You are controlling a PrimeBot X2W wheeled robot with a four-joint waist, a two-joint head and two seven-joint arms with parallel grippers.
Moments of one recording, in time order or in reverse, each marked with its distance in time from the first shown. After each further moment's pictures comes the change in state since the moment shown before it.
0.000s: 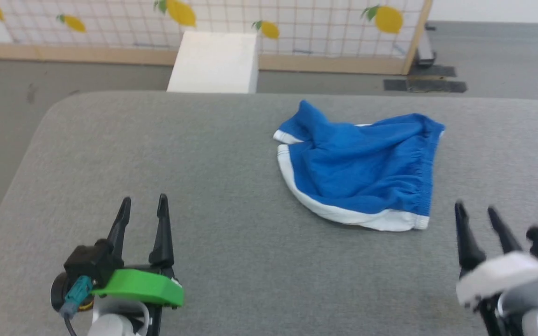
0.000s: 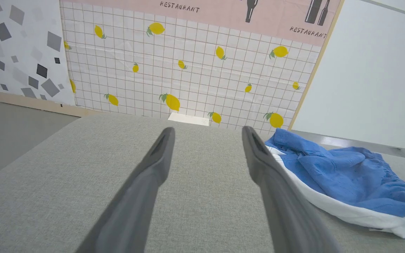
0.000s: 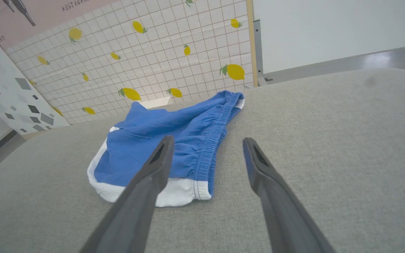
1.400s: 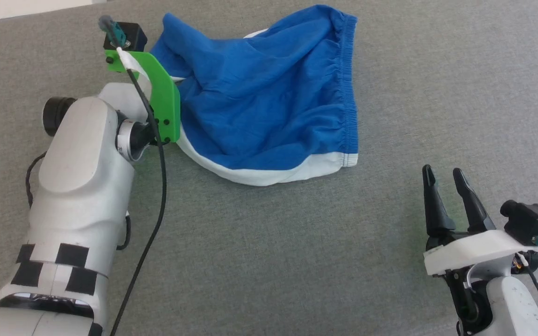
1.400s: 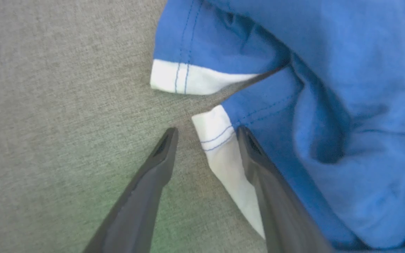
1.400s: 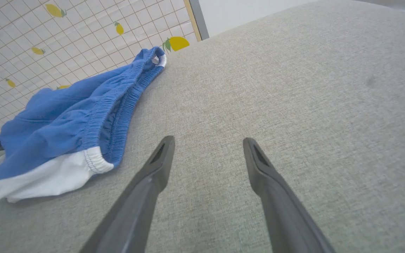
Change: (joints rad) left arm -0.872 0.131 -0.231 0.614 -0.105 0.041 1.000; right arm -0.105 0.000 0.154 0.084 0.142 0.000 -0.195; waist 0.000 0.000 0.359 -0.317
